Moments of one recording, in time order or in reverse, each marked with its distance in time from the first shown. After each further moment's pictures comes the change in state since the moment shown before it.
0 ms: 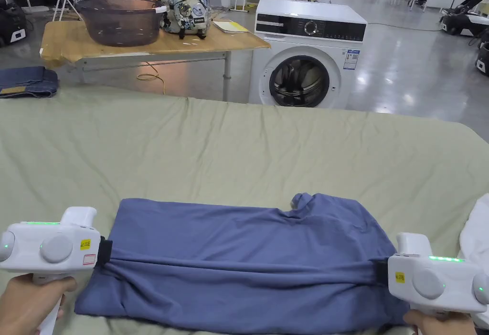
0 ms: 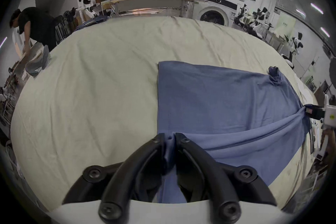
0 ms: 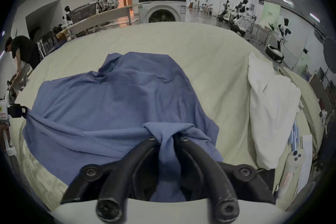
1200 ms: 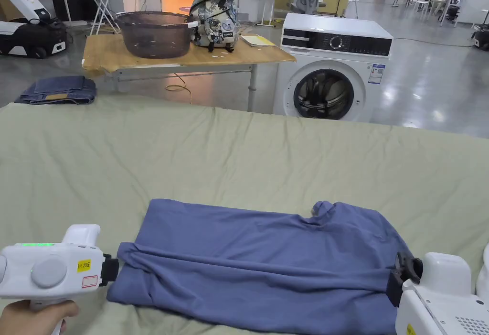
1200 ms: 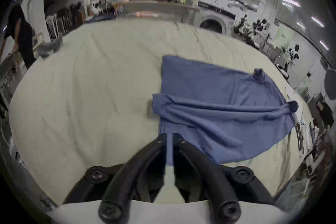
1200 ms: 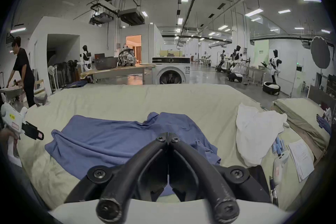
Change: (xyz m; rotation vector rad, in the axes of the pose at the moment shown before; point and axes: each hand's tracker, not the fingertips) left arm -0.037 -0.044 0.038 -0.023 -0.050 0.087; right arm -0.070 -0.056 0.141 0.514 0.042 -0.012
